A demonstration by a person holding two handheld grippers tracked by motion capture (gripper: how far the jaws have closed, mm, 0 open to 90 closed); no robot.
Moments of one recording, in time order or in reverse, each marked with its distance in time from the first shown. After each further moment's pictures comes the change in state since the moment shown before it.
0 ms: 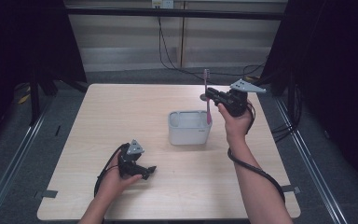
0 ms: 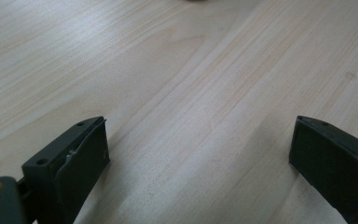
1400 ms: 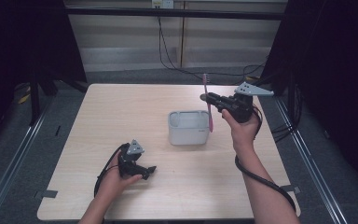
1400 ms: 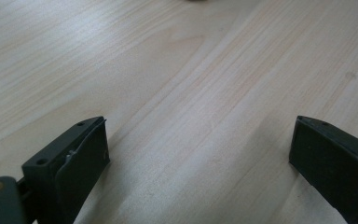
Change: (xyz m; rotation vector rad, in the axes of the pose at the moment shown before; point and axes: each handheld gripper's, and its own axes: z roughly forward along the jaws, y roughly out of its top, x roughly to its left) left arm 0.000 0.000 0.000 0.000 0.001 0.000; right arm 0.024 0.015 -0.033 0.026 0.084 -0.015
